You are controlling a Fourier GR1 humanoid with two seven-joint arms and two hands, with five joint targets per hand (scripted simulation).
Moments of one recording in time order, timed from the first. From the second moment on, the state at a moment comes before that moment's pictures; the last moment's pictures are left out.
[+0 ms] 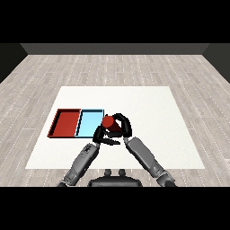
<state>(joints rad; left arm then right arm) -0.28 0.00 -0.42 -1.23 0.24 0.22 -0.33 -0.45 0.00 0.51 -1.31 -0.25 -0.53 -0.30</state>
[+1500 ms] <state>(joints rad) -0.37 0.02 -0.48 -1.14 0.30 0.51 -0.29 -0.57 -0.01 0.67 -1.24 -0.41 -0.64 -0.35</state>
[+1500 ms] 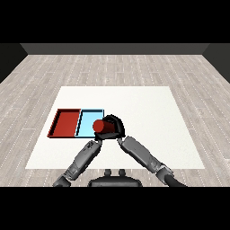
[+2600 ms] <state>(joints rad) -0.35 0.01 -0.48 -1.18 0.23 0.63 -0.34 -0.51 0.00 0.63 -1.31 -0.31 -0.59 -0.29</state>
